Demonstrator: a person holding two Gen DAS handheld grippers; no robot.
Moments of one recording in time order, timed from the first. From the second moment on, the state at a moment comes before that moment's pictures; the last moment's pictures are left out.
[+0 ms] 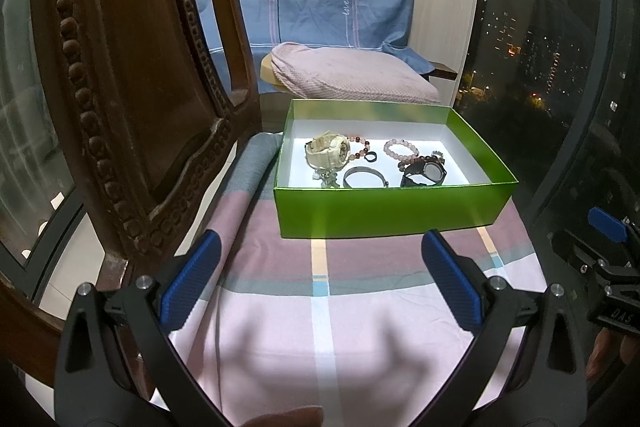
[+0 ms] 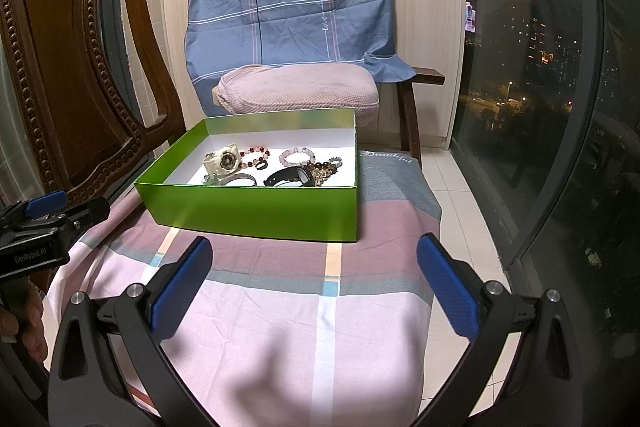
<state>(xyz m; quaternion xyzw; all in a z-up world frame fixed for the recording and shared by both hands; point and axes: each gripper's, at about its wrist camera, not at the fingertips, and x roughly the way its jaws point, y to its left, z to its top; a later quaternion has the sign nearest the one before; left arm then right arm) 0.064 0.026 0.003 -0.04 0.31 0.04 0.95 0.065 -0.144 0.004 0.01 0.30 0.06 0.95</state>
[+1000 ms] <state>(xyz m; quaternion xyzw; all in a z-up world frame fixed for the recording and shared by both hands) 0.064 0.024 0.001 -0.04 0.31 0.04 0.95 0.065 -0.142 0.002 0.01 0.30 0.06 0.95</state>
